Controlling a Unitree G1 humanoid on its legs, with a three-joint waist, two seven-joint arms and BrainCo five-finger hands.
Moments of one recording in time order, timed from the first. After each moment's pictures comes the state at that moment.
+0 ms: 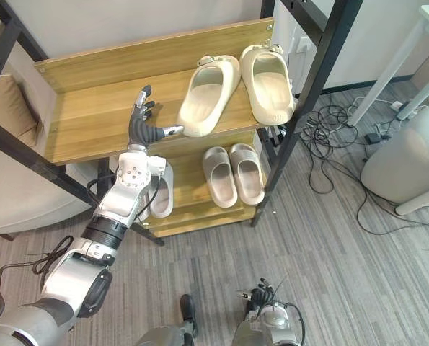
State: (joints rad) left arm -0.79 0.16 -0.19 0.50 0.02 -0.02 0.36; right arm -0.04 -0.08 -0.01 0.96 0.00 -0.04 -0.15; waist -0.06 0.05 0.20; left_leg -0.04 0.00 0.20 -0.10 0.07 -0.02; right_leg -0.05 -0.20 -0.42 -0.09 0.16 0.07
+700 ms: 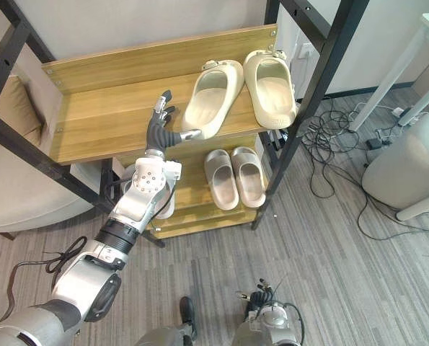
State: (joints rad) left arm -0.78 0.10 -0.26 0.50 -0.06 -0.06 0.37; right arm -0.05 -0.08 0.01 0.96 0.00 -0.03 -0.15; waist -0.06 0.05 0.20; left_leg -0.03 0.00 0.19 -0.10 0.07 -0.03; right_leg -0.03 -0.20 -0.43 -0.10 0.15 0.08
